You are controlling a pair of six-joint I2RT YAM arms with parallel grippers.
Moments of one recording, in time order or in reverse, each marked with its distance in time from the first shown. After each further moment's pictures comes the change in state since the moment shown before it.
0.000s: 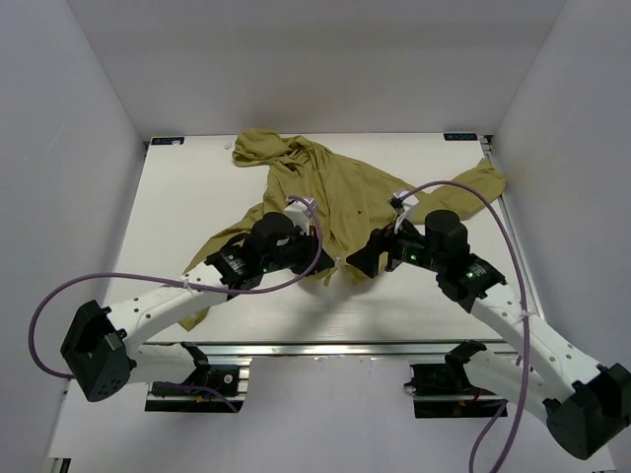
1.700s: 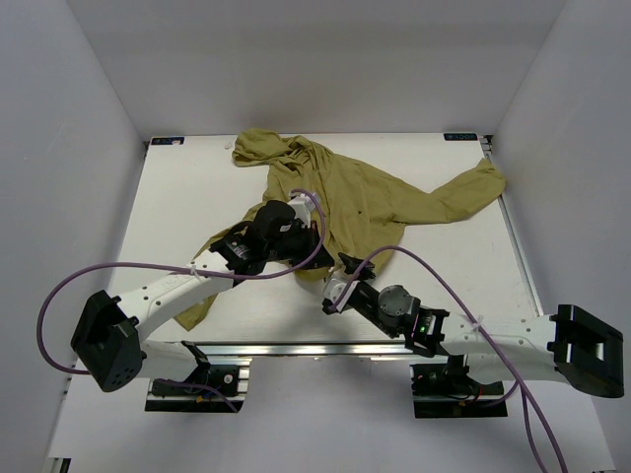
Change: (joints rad) left arm 0.067 0.087 0.087 -0.093 0.125 -0.026; right arm 0.706 0.133 -0.335 0.740 0.866 -1.014
